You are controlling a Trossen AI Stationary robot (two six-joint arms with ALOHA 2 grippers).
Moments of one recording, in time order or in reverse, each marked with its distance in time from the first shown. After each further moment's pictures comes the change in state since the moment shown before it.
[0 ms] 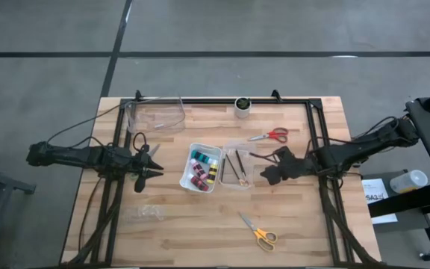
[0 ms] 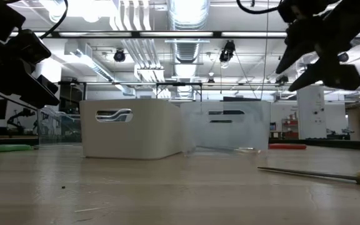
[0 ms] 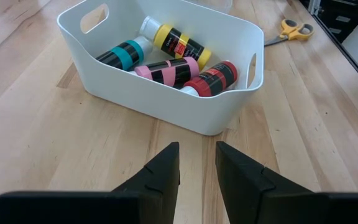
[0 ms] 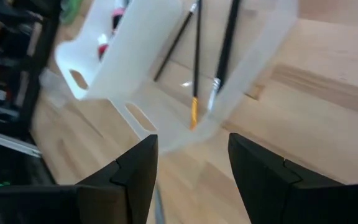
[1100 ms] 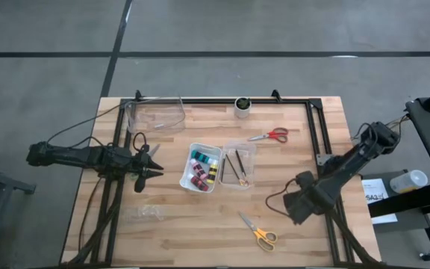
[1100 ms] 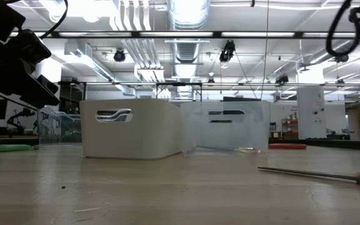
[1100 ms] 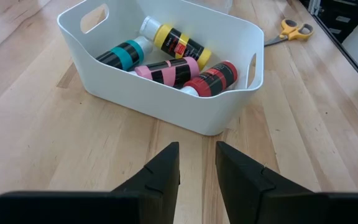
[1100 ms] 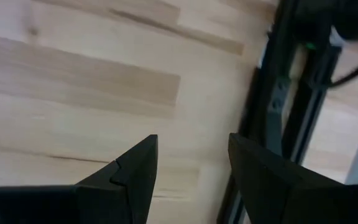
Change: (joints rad) left arm 0.000 0.000 0.000 0.000 0.000 0.000; right arm 0.430 0.436 0.418 -0.981 -0.326 0.676
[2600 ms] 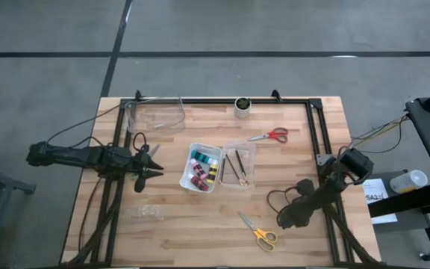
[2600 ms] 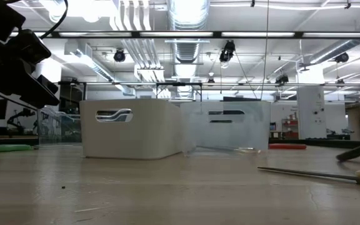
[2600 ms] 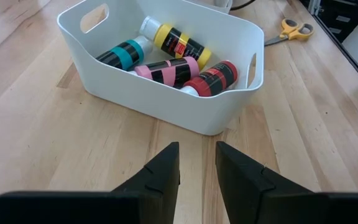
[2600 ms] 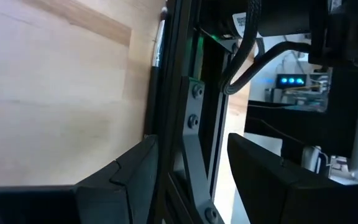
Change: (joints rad) left arm 0.000 0.000 0.000 0.000 0.000 0.000; right arm 0.021 0.444 -0.117 -0.056 -0.240 -0.160
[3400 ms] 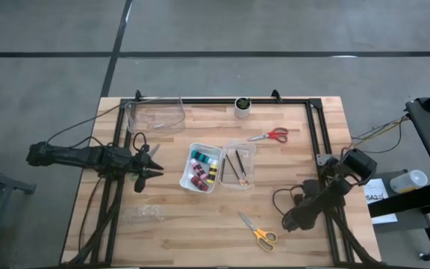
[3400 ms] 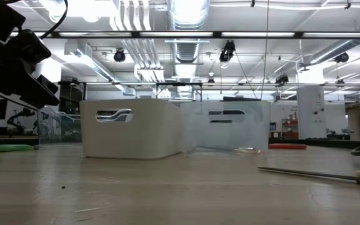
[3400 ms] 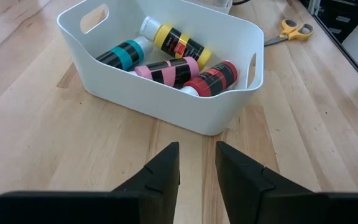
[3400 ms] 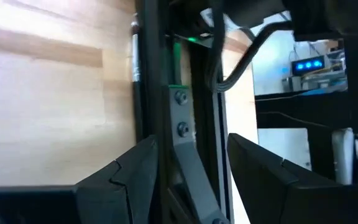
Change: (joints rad) left arm 0.000 0.000 0.000 0.000 0.000 0.000; right arm 0.058 -0.021 -0.027 0.008 0.017 0.263
